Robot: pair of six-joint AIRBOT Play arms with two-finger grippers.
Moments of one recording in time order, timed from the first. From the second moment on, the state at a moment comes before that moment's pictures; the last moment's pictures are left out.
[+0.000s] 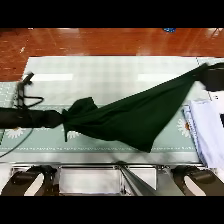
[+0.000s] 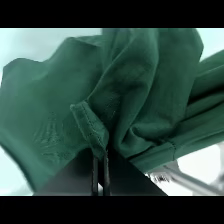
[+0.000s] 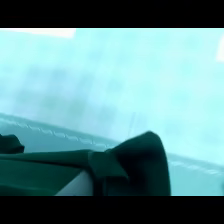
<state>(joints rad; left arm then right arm) -0.03 -0.68 0.70 0.99 -1.29 -1.44 0.14 -0.79 1.33 -1.38 1.32 1.63</state>
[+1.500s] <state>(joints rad) 0.27 -1.33 0.67 0.70 -1.27 -0.92 -0.34 -0.86 0.64 -1.10 1.21 1.48</state>
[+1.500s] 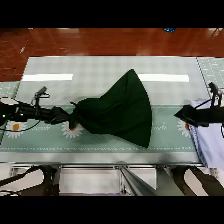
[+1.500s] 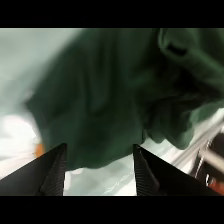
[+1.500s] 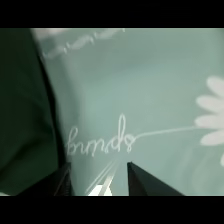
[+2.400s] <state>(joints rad) 0.12 -1.40 0.78 0.68 -1.26 -0.88 0.05 -1.04 0.34 -0.71 0.97 1.45</state>
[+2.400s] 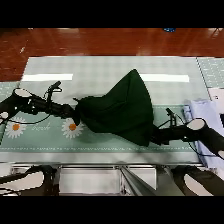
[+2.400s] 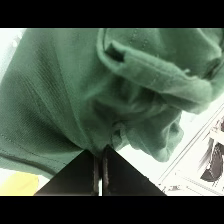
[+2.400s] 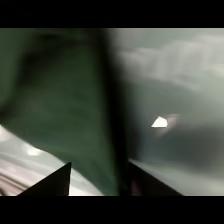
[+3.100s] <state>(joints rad) 0.30 -1.25 1.38 0.51 -1.36 -1.07 0.06 -1.20 1.56 -0.93 1.14 1.48</state>
